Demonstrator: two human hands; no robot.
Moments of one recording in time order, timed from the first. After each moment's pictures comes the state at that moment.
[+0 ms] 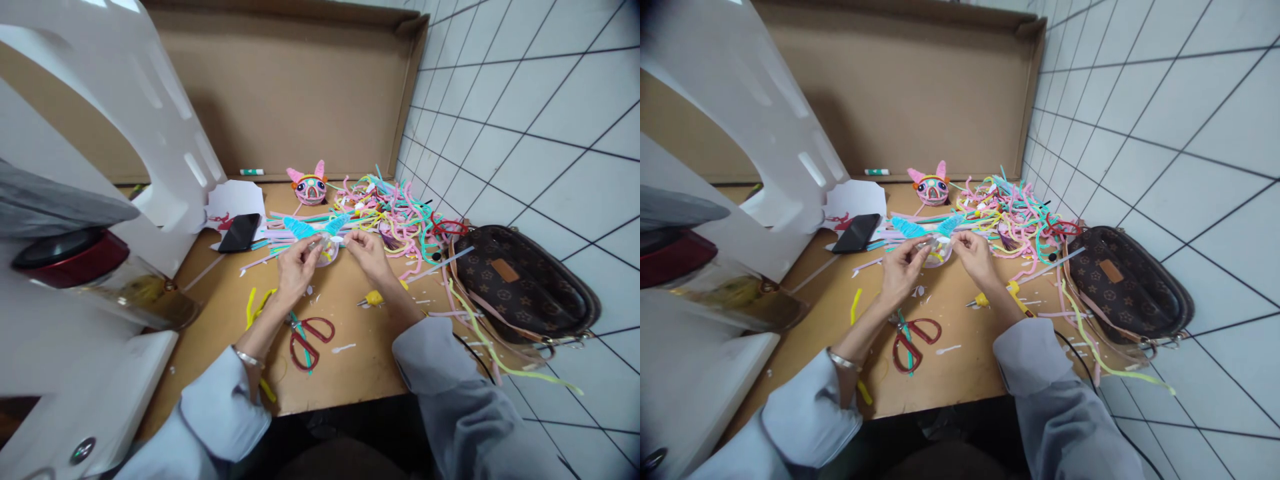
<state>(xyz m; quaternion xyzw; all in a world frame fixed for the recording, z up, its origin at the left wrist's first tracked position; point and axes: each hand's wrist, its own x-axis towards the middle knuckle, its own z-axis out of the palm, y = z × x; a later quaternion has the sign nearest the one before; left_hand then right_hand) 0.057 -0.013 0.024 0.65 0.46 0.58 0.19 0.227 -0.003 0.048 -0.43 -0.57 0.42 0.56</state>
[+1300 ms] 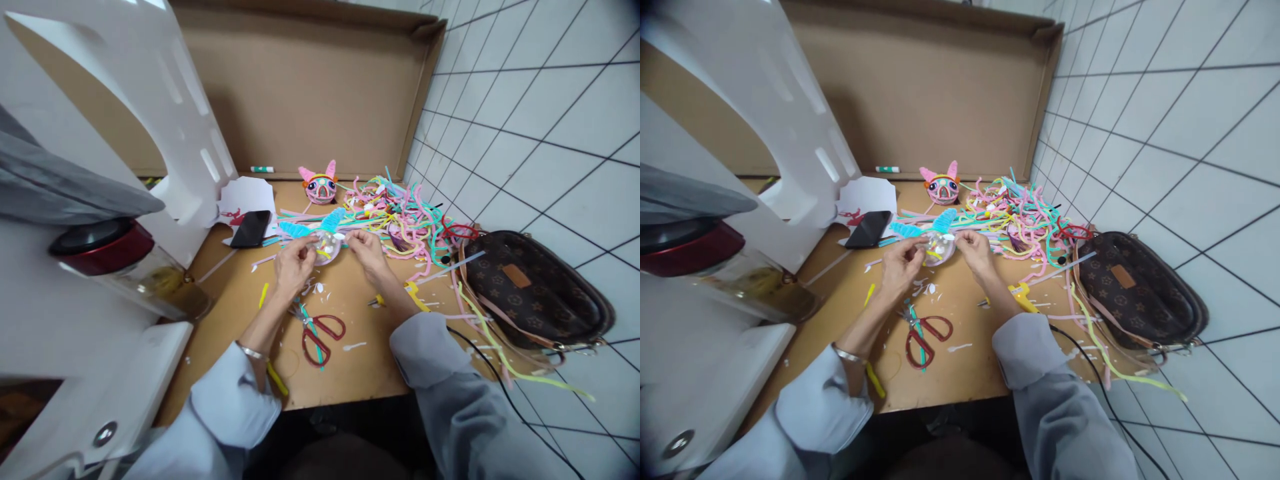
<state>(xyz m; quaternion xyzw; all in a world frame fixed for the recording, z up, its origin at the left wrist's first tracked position) 0.025 -0.007 0.015 0.67 0.51 0.52 0.13 0.201 0.012 0.041 -0.44 -0.52 0.46 0.57</state>
